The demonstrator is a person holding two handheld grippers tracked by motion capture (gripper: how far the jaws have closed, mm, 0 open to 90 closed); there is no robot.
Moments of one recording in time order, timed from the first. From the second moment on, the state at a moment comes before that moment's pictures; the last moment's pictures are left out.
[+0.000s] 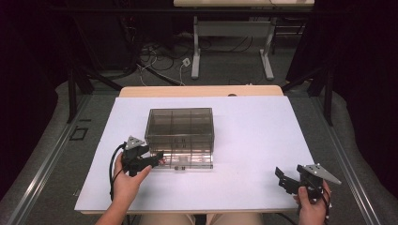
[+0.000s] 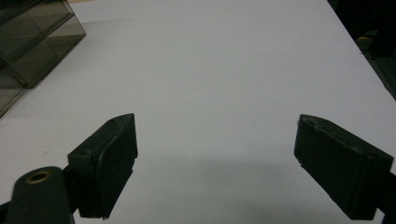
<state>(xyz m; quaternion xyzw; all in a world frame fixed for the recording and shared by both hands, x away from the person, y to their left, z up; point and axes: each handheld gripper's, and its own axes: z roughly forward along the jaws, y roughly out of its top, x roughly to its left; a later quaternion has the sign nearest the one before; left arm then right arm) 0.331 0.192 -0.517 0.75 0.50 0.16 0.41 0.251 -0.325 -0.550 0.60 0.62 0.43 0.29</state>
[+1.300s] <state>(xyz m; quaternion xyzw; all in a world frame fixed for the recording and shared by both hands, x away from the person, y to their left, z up) 0.311 0.240 -0.503 0.70 0.53 0.19 0.44 0.251 -0.325 -0.550 0.60 0.61 0.43 0.29</state>
